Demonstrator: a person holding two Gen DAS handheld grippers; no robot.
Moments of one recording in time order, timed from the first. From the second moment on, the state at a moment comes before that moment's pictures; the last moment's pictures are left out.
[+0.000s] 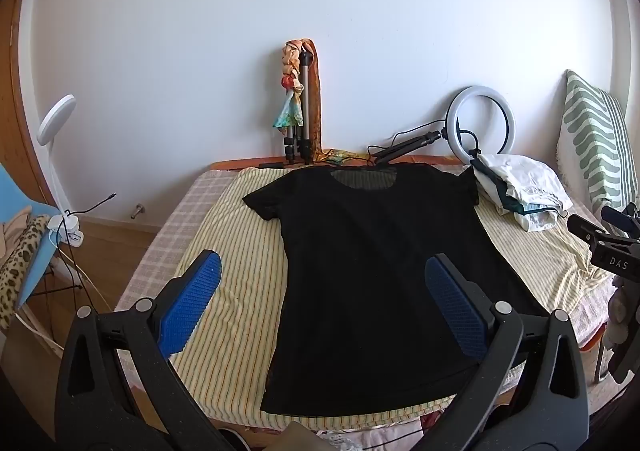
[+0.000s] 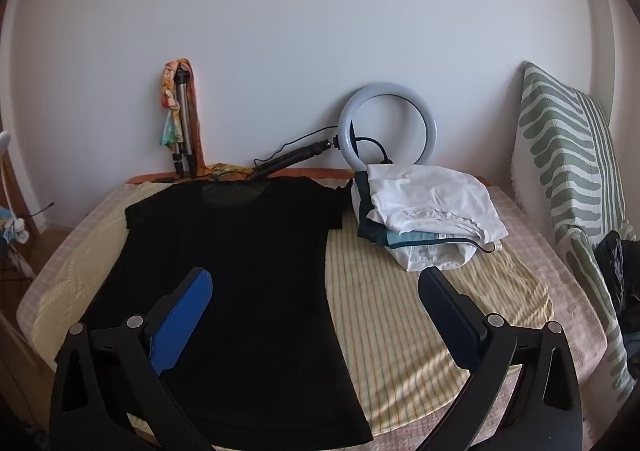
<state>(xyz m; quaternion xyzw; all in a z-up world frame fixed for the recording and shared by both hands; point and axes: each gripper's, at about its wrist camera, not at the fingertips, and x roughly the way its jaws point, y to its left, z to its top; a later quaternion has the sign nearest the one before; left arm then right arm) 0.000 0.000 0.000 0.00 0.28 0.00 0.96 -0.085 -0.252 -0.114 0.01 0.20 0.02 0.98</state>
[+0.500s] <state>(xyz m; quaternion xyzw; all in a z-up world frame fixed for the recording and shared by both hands) 0.000 0.001 0.000 0.00 0.28 0.00 0.96 -0.083 -0.251 -0.112 0.01 0.20 0.02 0.98</state>
